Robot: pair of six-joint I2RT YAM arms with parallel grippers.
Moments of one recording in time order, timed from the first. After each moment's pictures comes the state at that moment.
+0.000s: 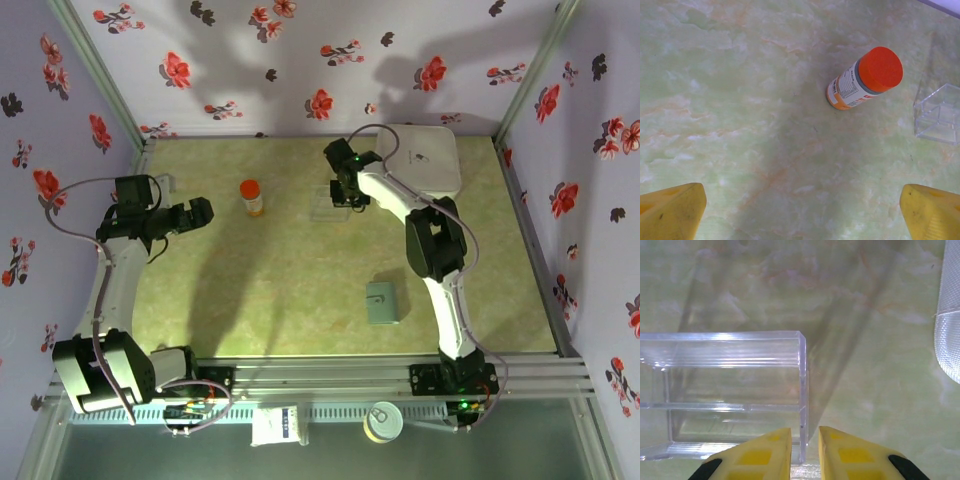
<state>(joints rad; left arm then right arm) 0.11 1.21 1.03 -0.67 0.28 -0.18 0.54 2.25 1.95 -0.92 0.12 0.50</state>
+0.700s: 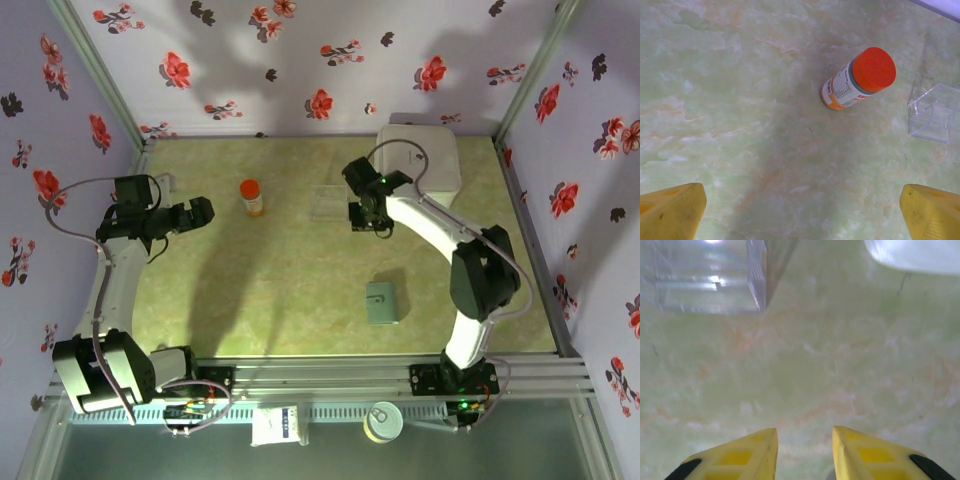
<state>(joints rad) 0.11 1.21 1.03 -0.66 0.31 -0.18 0.59 1.77 1.45 -0.94 0.13 0.51</state>
